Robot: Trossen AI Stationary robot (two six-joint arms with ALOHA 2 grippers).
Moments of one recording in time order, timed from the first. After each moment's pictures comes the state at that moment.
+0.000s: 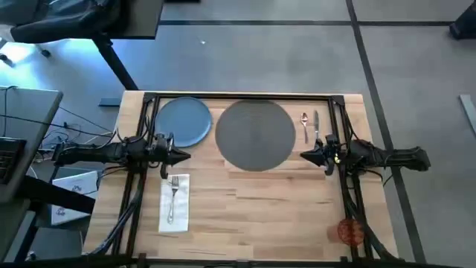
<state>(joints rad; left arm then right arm) -0.01 0.11 0.02 0.00 -0.04 -0.26 0.05 0.01 0.01 0.02 0.07 0.67</state>
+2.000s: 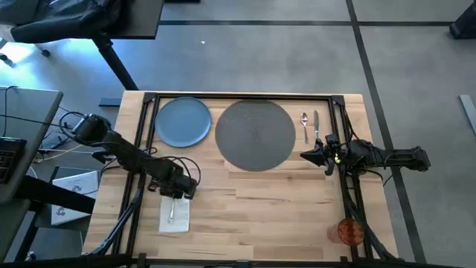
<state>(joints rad) -0.40 1.48 0.64 -0.69 0.23 -1.80 0.05 0.01 0.01 0.02 0.07 0.67</state>
